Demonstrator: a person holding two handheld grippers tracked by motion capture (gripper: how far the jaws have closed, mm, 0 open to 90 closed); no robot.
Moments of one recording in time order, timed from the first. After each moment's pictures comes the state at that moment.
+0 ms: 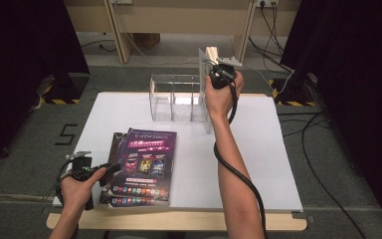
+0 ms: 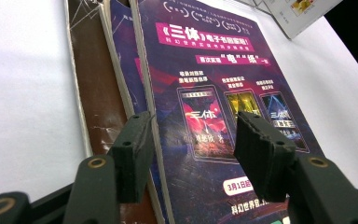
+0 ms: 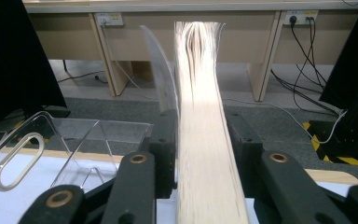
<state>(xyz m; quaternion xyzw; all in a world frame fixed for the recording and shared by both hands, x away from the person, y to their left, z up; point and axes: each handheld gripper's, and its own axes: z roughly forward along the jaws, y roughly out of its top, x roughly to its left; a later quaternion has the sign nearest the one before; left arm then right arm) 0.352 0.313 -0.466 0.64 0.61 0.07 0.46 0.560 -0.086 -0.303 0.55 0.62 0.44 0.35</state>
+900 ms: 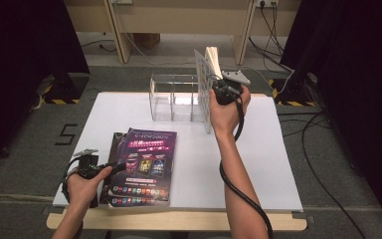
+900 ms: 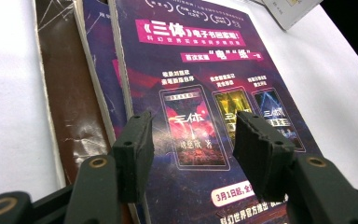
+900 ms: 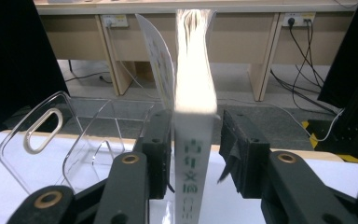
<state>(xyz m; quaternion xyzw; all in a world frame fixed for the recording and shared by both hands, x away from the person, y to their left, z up) 0.360 0.300 -0.466 0.66 0.60 0.06 0.45 0.504 -0.099 -0.308 0.54 0.62 0.45 0.35</state>
